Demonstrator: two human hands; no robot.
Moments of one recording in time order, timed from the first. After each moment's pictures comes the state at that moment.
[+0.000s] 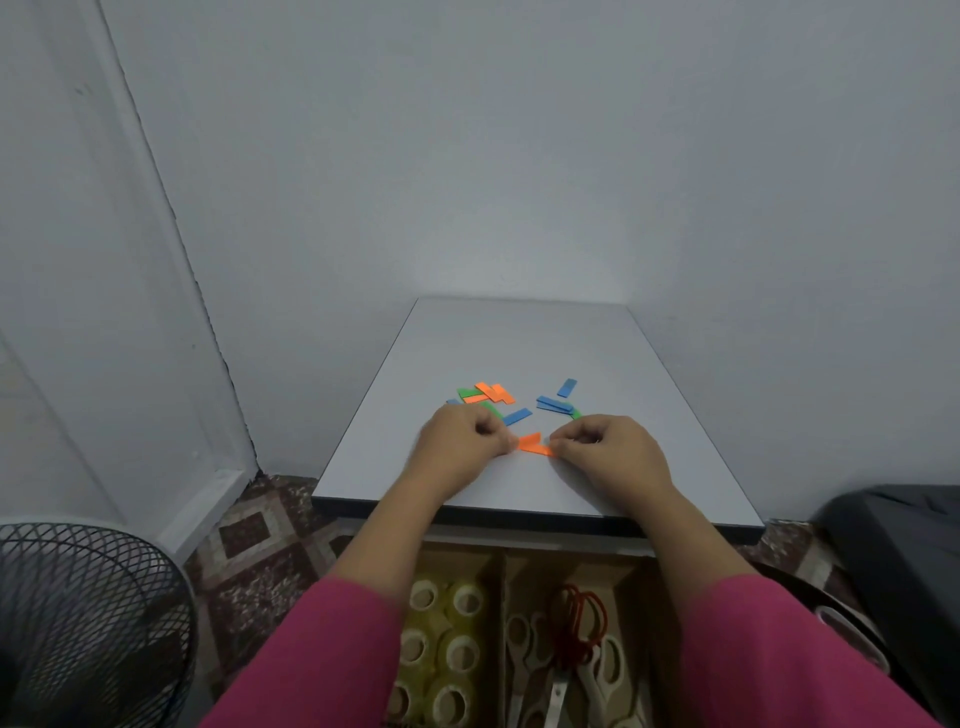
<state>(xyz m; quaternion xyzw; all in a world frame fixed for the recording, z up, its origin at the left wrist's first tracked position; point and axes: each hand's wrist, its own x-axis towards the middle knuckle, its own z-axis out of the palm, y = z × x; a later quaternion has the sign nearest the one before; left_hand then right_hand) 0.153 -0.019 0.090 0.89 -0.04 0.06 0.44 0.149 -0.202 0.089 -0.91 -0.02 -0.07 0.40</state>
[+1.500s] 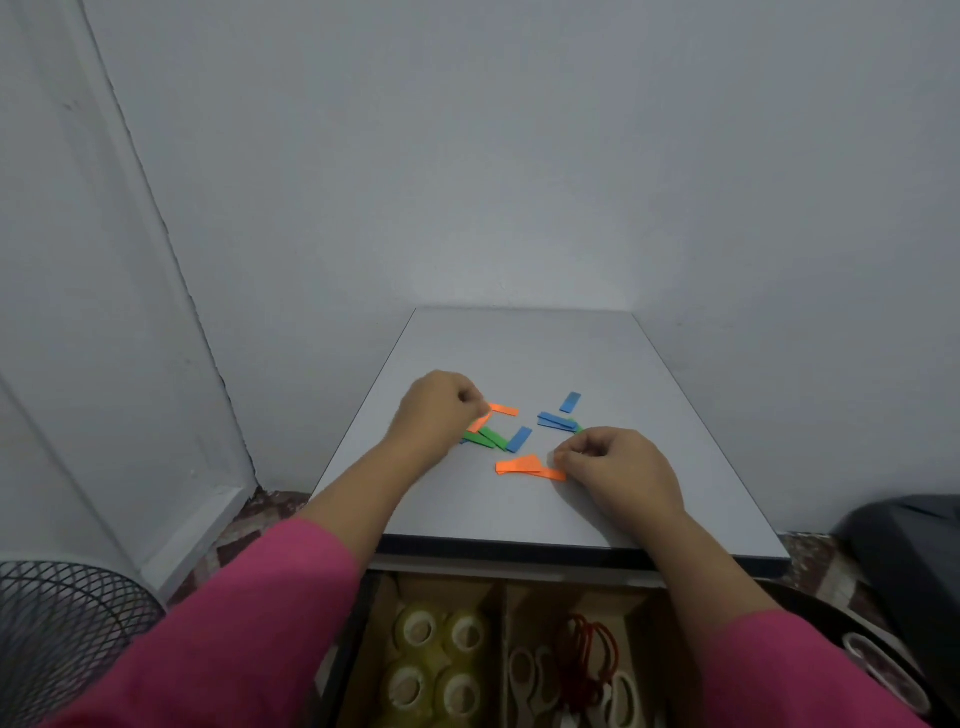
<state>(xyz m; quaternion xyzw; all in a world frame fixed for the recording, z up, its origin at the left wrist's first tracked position) 0.202 -0.002 0.117 0.92 -0.02 0.10 0.37 0.156 -0.201 0.091 -0.91 0.01 -0.08 0.40</state>
